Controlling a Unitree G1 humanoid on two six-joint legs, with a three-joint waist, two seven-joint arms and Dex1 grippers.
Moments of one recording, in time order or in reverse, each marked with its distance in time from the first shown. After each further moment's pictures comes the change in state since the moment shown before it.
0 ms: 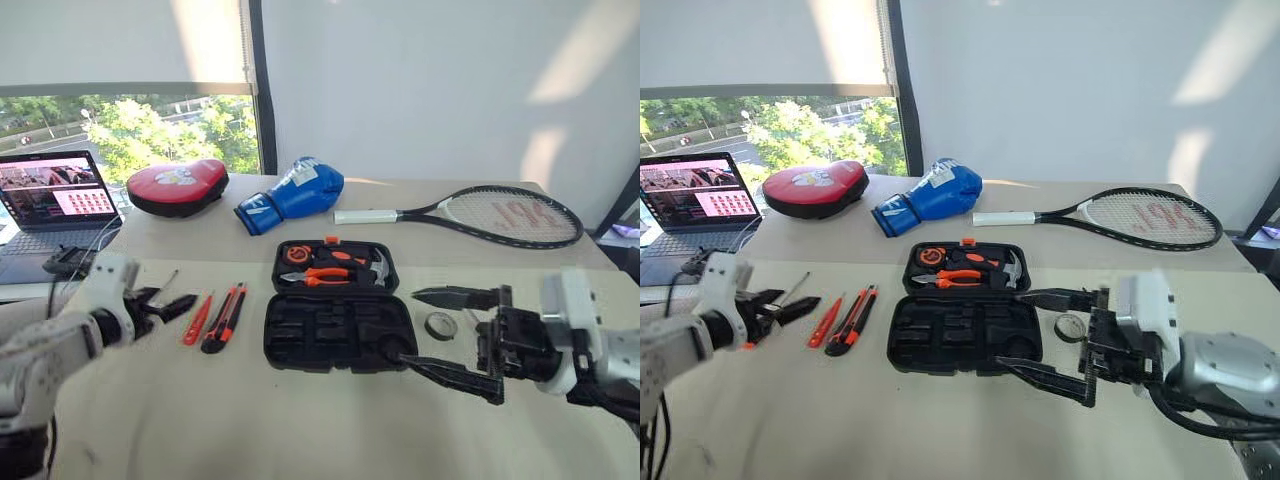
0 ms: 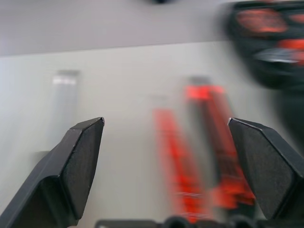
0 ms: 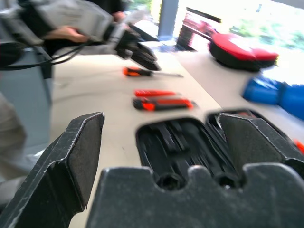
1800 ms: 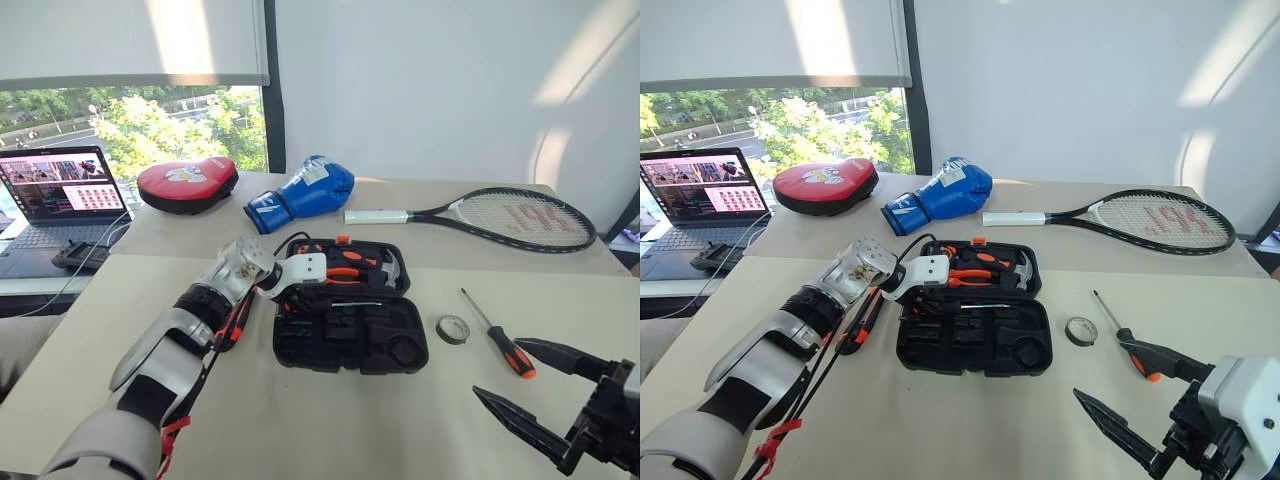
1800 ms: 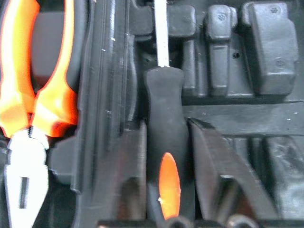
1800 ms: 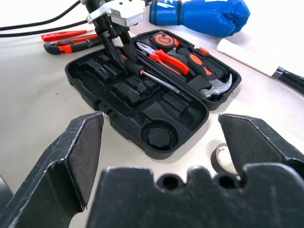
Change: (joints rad) left arm -0.799 -0.502 -0.869 0.864 0.700 -0.923 -0.824; right arm 0.907 0.183 -0.576 -0.264 -0.052 -0.159 -0.192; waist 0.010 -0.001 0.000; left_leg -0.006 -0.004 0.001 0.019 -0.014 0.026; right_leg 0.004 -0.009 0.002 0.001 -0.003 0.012
